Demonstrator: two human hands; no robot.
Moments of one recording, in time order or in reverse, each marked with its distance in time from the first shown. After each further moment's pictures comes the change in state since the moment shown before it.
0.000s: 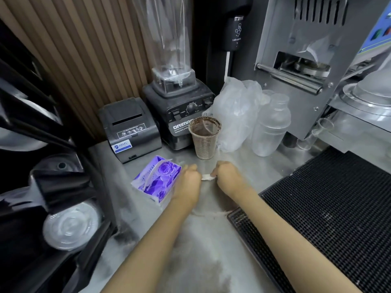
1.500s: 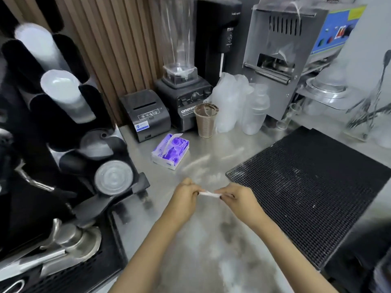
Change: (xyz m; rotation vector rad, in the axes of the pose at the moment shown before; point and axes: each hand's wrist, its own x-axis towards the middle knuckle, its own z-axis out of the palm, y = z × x) left_hand -0.192 -0.016 -0.072 -0.369 -0.097 0.192; right_hand -0.221 -0.088 -0.016 0.393 0.107 0.068
